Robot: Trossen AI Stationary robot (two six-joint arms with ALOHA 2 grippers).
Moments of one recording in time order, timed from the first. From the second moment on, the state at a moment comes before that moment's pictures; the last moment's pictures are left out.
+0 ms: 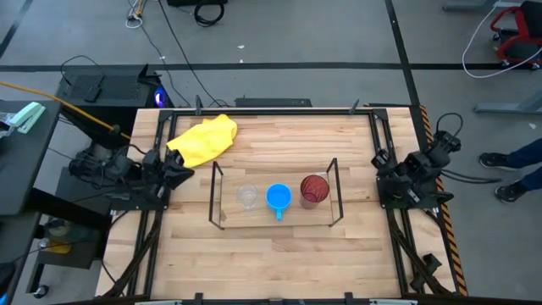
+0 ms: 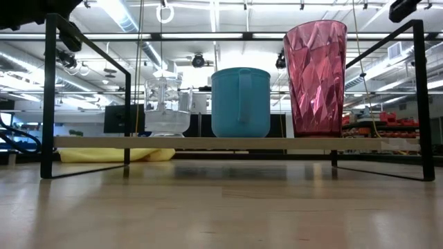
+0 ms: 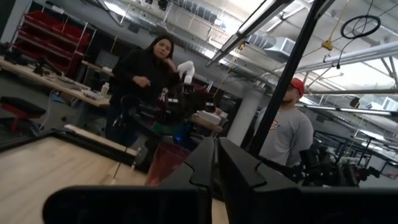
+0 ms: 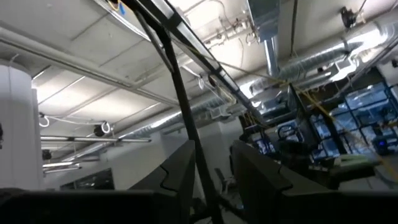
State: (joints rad) left arm -0.35 0.01 0.18 0.18 -0.37 -0.33; right arm 0.70 0.00 0.12 0.52 0.36 0.05
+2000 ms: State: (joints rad) left arm -0.35 0.01 0.14 -0.19 -0.37 -0.24; right arm 0.70 0.00 0.11 0.02 0.42 0.18
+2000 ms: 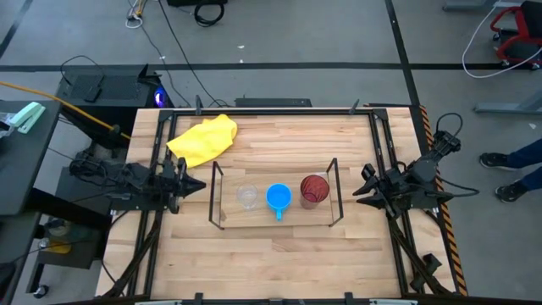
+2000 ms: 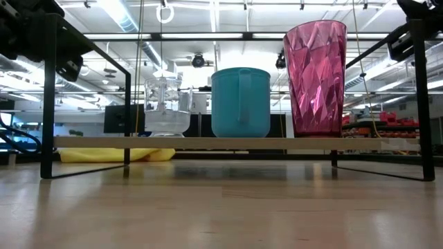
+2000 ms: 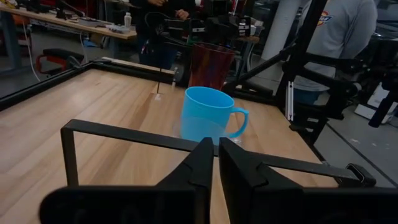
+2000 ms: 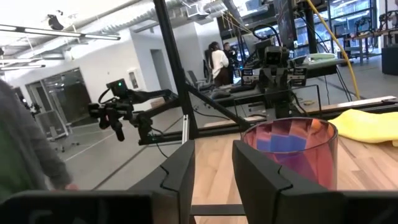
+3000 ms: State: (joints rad) left arm -0.35 0.01 0.14 -0.19 -0.37 -0.24; right arm 0.70 0.00 0.11 0.02 0.42 0.18
